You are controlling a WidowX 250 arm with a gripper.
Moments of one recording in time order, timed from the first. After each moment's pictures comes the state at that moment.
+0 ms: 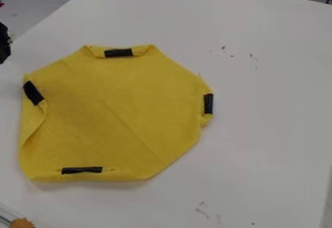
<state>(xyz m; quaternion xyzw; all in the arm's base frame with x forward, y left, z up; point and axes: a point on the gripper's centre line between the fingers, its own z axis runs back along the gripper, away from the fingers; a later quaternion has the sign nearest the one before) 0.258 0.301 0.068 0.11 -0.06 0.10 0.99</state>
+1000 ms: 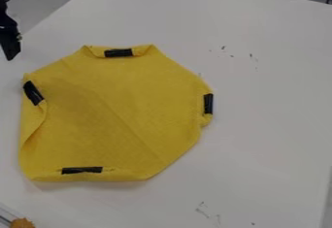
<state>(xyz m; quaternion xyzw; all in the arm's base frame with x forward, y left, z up) 0.269 0.287 0.068 0.10 -0.06 0.09 0.99</state>
